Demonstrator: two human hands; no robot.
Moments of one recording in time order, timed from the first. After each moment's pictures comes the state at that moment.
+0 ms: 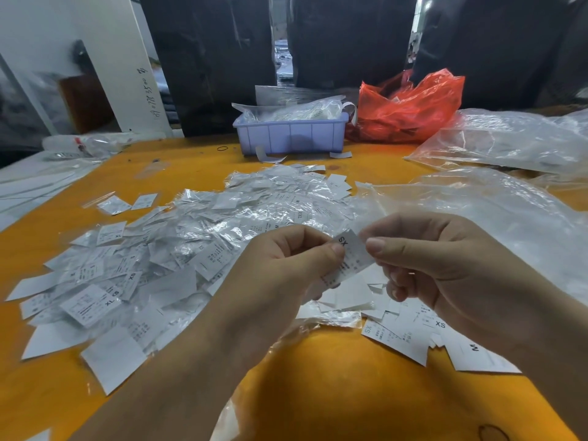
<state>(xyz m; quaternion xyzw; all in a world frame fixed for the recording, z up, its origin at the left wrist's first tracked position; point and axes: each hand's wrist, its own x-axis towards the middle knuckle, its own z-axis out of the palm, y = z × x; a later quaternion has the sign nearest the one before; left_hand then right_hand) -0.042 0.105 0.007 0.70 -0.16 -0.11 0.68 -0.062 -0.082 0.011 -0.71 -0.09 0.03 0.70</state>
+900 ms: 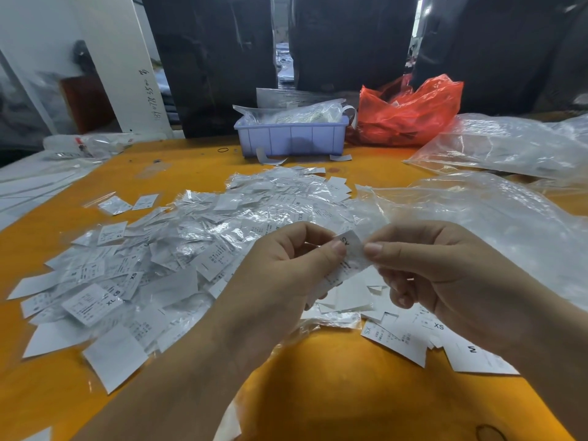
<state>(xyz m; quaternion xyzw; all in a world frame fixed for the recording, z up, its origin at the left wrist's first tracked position) -0.039 0.105 0.001 0.70 -0.17 -0.10 0.68 -0.062 -0.082 0.012 -0.72 -0.09 0.05 0.69</state>
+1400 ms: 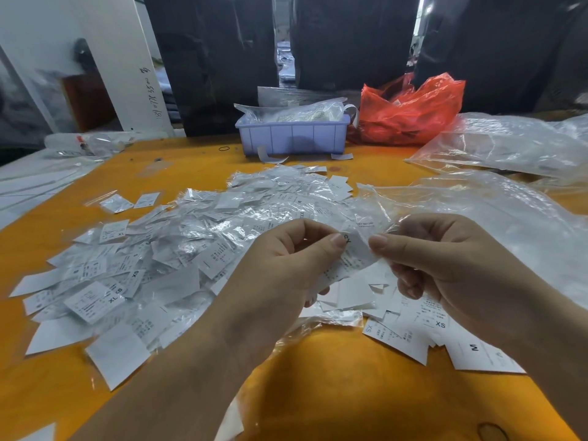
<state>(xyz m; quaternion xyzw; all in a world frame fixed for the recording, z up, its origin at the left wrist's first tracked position) -0.040 0.107 0.001 0.70 -0.16 -0.10 0.69 -0.062 -0.080 0.014 -0.75 -0.12 -0.01 0.65</state>
